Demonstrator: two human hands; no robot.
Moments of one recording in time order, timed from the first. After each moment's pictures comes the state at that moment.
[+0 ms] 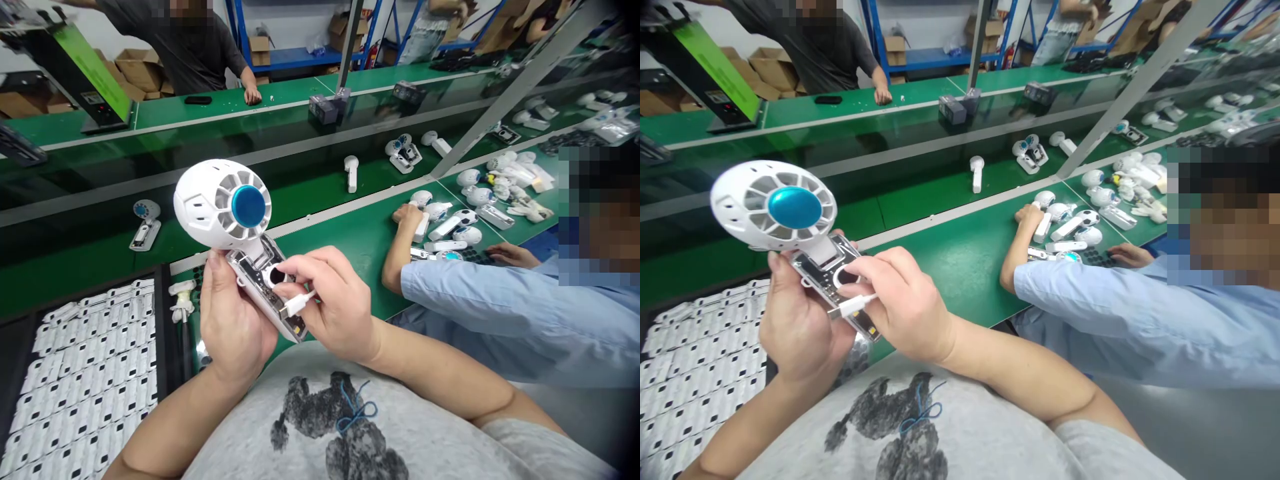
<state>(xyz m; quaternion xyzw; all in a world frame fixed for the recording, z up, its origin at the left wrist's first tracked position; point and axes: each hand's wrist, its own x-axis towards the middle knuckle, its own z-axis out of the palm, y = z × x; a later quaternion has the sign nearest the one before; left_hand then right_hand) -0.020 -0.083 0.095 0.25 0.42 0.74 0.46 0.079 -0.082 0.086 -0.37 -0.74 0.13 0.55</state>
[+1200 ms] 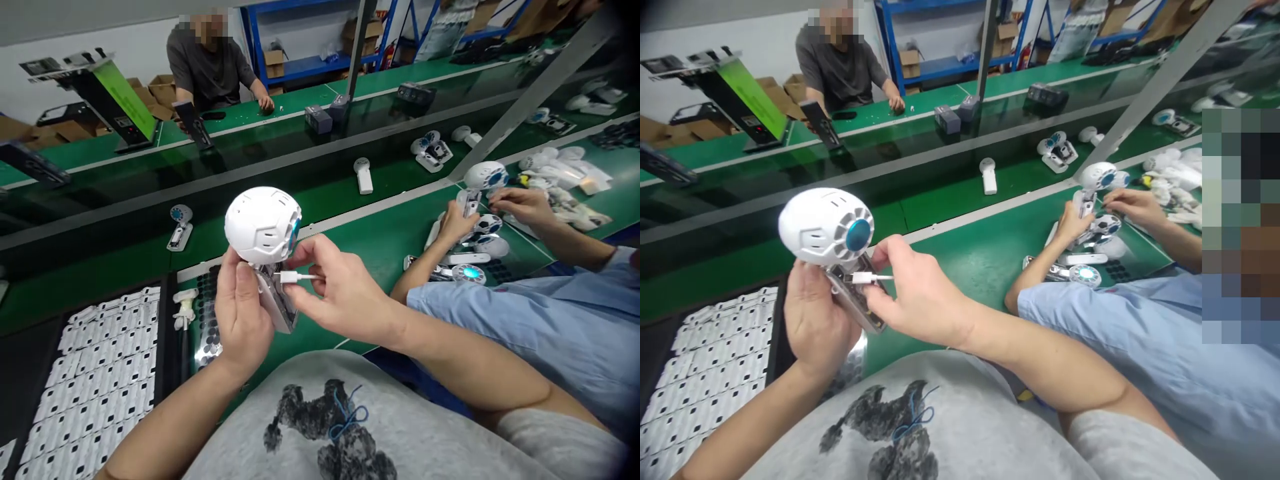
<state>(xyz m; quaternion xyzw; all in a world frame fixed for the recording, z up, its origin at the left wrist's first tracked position) 0.001 -0.067 0.068 0.43 0.44 0.70 0.36 0.128 -0.048 0.095 -0.41 -0.75 0.38 0.37</state>
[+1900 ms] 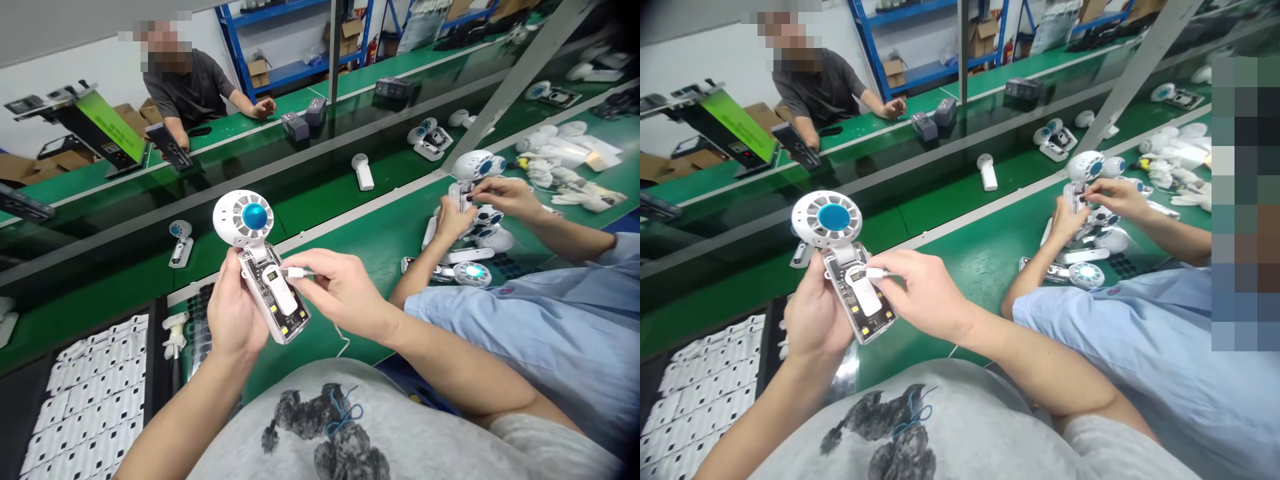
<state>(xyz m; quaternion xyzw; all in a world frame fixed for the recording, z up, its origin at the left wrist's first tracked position) 0.026 -0.020 0.074 0.23 0.41 0.67 0.58 0.159 -0.019 0.065 -0.36 -0.70 0.37 0.49</state>
